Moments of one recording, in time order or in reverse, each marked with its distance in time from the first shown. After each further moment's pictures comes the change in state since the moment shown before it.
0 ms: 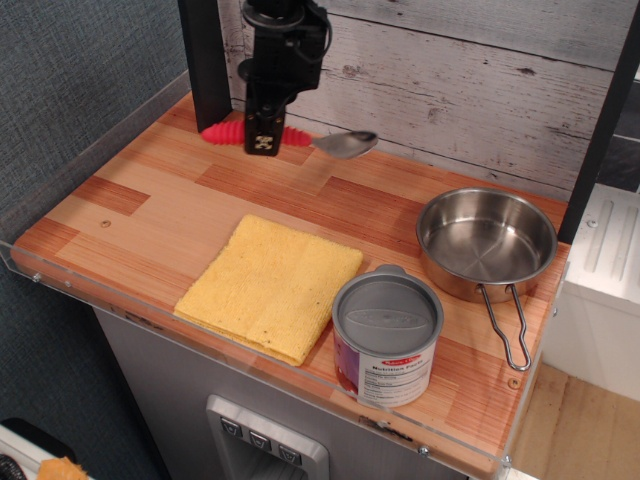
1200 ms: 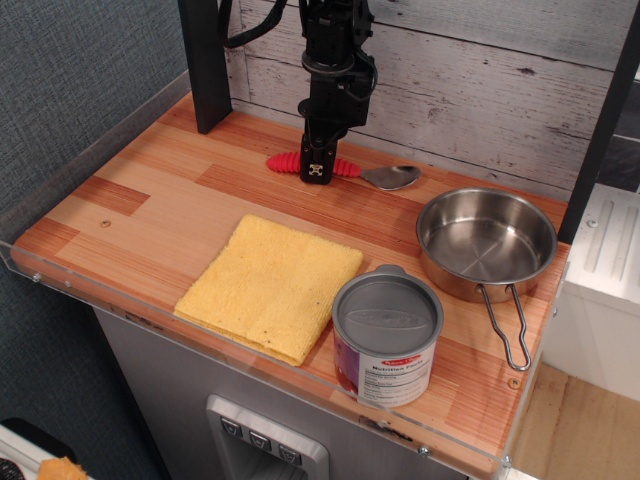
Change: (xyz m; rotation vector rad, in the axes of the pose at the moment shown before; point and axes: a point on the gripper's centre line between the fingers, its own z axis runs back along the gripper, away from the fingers) arm 0.057 0.032 -0.058 -0.054 -0.083 -0.106
